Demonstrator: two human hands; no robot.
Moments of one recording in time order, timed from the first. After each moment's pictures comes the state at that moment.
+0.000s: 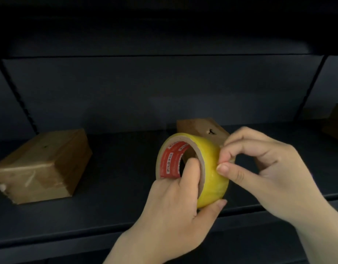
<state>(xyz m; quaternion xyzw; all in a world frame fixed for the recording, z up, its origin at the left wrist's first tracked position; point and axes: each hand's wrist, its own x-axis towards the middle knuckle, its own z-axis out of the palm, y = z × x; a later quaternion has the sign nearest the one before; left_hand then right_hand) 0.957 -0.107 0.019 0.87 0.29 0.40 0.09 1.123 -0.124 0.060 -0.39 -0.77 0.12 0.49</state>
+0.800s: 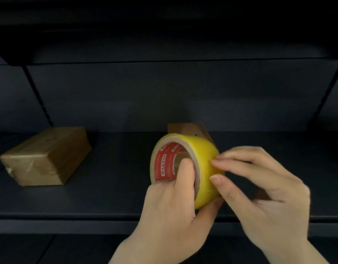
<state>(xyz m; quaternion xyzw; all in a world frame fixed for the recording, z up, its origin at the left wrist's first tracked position) 1.023 -0.133 0.033 0.82 0.36 0.44 0.03 1.163 -0.134 0.040 -0.32 -0.72 -0.02 0.62</state>
